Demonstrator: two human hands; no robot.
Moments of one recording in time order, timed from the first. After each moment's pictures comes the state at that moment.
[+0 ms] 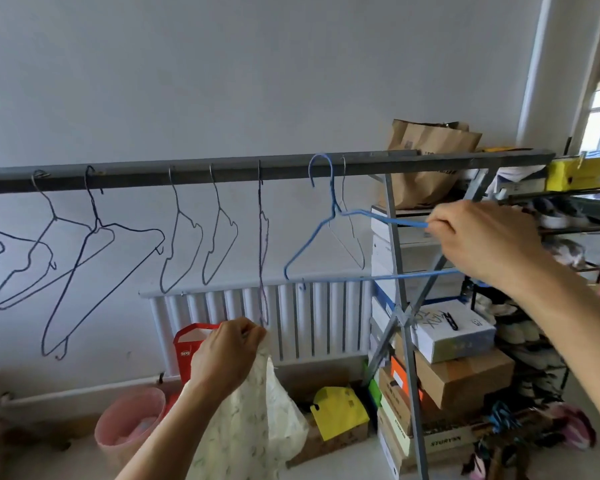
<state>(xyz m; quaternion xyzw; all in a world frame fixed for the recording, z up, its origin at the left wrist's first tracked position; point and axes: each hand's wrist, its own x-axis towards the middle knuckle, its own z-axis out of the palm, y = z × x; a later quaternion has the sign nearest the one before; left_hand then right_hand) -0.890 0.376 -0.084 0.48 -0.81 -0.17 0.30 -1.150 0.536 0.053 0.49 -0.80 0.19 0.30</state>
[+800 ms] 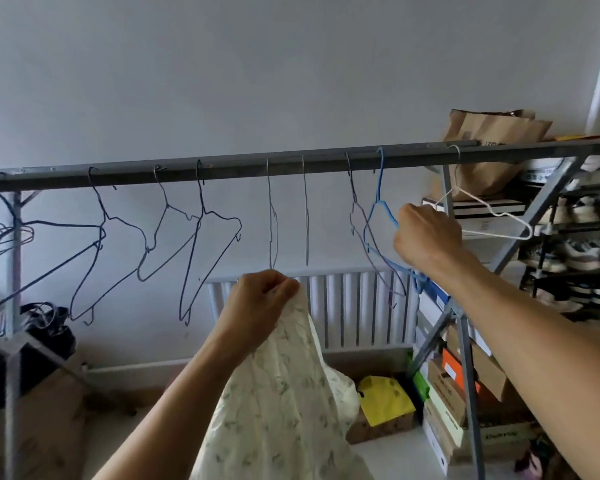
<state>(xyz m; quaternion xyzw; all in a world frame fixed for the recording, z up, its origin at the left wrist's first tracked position) -0.770 0.361 -0.033 0.37 -0.77 -0.29 0.42 -0.998 0.429 0.041 0.49 -0.83 0.19 0.20</state>
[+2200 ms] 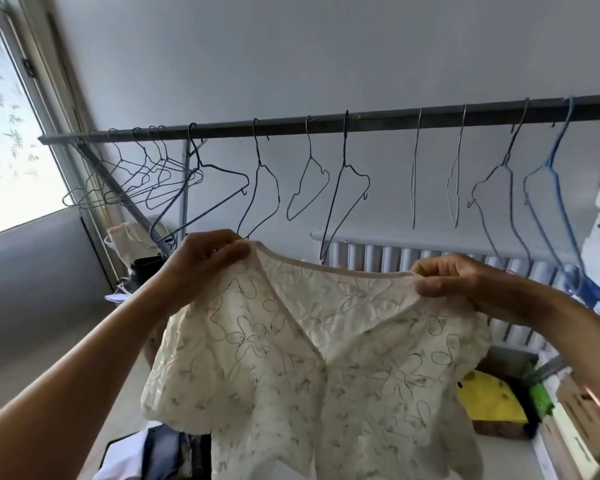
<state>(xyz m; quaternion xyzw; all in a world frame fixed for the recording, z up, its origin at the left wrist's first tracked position) -0.534 0.374 -0.020 0.41 -0.77 -0.22 0.44 -0.904 0.406 -0.037 0.72 -0.44 0.29 -0.45</state>
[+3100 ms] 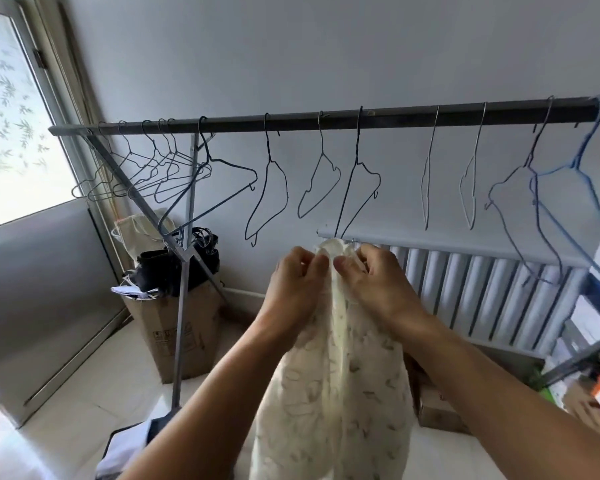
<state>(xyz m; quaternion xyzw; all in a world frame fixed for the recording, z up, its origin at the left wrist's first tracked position) -0.640 0.391 -0.053 0.53 -0.59 -0.33 0.51 -0.768 0.390 -0.052 0.63 -0.55 0.49 -0.23</state>
